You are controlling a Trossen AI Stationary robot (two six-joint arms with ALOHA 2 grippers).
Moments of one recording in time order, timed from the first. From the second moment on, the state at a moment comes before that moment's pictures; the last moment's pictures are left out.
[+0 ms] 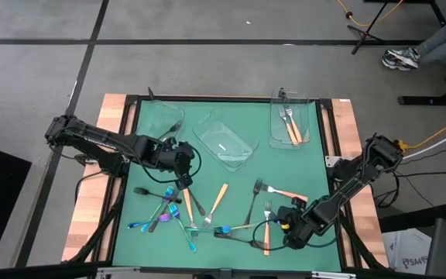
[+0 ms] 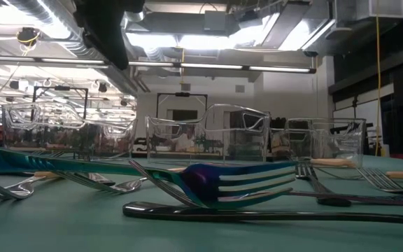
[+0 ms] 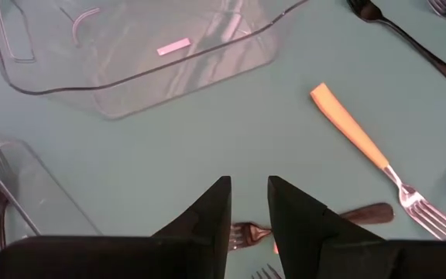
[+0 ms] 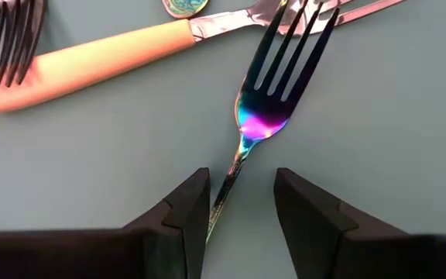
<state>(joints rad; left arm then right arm) -0.19 1.34 1.12 -0.87 -0.33 -0.60 0.83 1.65 0.83 -0.48 0.15 1.15</state>
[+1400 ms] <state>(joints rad) -0.19 1.34 1.12 -0.87 -0.33 -0.60 0.80 1.66 1.07 -0.85 0.15 1.08</state>
